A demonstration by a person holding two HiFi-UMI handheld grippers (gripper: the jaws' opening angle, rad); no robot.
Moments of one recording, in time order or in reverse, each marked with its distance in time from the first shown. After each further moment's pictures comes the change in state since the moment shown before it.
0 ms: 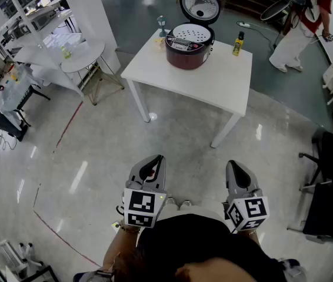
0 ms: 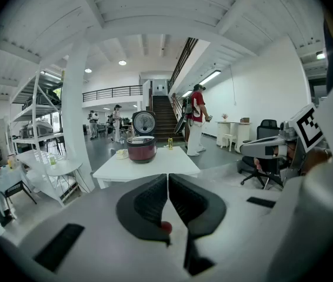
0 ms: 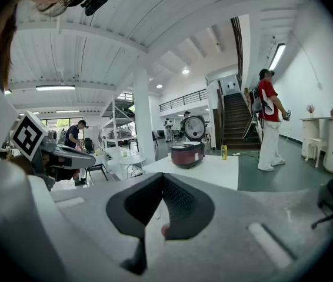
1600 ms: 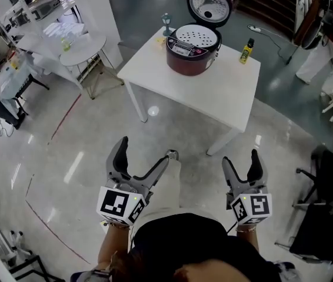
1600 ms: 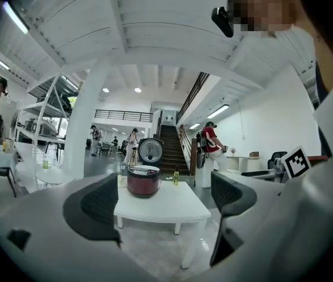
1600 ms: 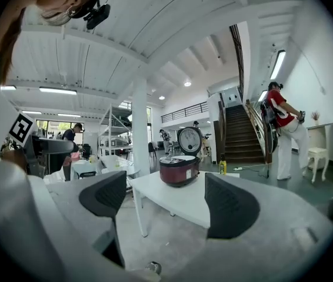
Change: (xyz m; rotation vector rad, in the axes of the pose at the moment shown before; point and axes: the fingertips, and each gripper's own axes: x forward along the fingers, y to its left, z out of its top) left arm 0.064 0.042 0.085 -0.147 -0.340 0.029; right arm 0.088 -0.099 0.048 -0.052 -0.132 0.011
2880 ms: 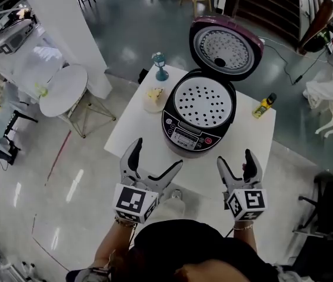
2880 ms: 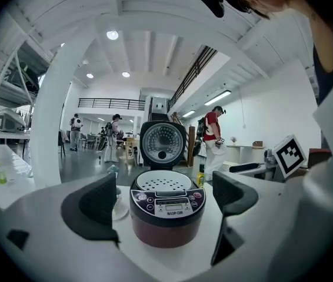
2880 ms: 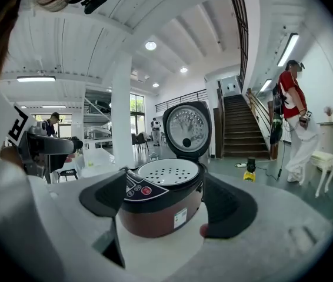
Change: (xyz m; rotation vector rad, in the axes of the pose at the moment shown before) left arm 0.409 0.181 0.026 0.045 0.115 -0.133; right arm 0.424 -0.115 0.046 0.012 0.115 -0.057
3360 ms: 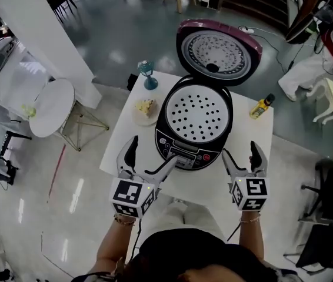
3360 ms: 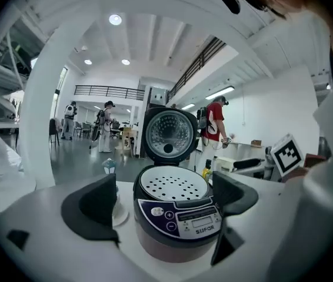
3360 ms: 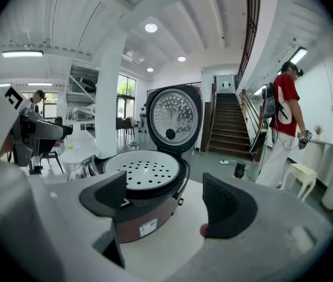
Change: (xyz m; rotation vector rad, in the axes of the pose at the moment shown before) left arm 0.076 0.052 0.001 -0.034 0.109 -0.046; right arm 0.064 -0.050 0.013 -0.085 0.128 -0.152
